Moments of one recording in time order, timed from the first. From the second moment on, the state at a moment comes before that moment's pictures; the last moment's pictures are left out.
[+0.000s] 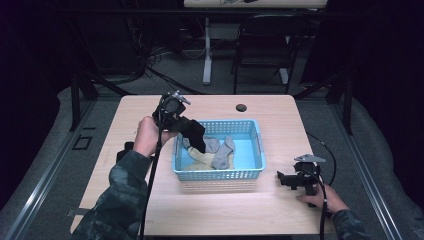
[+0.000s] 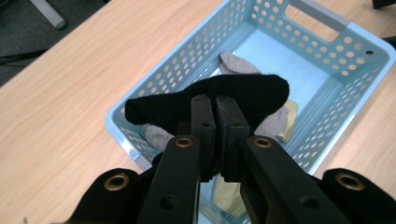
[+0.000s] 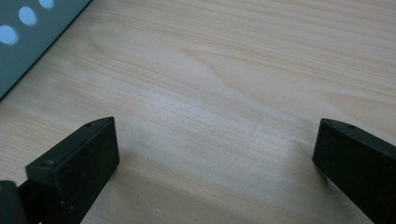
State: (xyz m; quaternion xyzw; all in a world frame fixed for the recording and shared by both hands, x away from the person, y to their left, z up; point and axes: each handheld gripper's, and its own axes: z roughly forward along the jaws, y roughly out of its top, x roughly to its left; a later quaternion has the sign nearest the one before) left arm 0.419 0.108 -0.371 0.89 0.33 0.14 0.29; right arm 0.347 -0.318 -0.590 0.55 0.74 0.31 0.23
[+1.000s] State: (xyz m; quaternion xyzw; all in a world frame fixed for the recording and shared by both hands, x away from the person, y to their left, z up) left arm 0.410 0.171 -0.310 0.84 0.37 0.21 0.33; right arm 0.346 -0.318 -0.589 0.55 0.74 0.31 0.23
